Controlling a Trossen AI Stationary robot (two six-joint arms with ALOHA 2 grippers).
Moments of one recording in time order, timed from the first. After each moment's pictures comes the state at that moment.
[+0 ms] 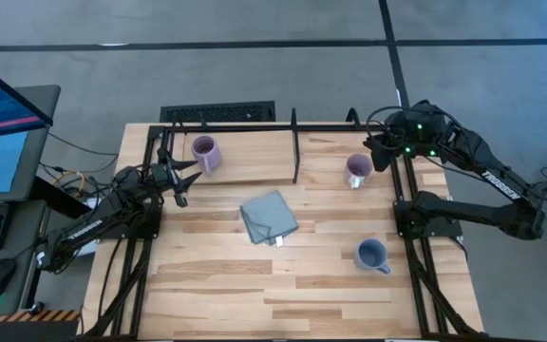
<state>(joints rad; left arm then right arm) 0.60 0.00 0.01 0.07 0.20 0.14 -0.64 0.79 1.04 -0.89 -0.10 0.15</state>
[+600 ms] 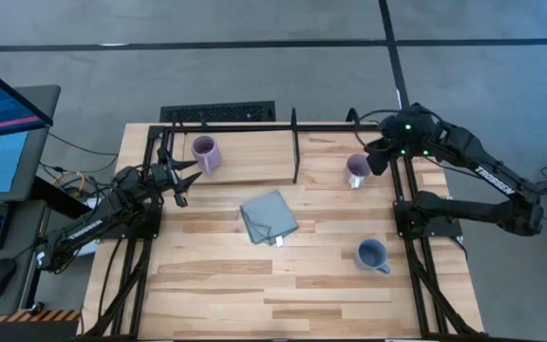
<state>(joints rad) 0.60 0.00 0.01 0.07 0.20 0.14 -0.64 0.85 1.04 -1.00 -0.06 0.10</state>
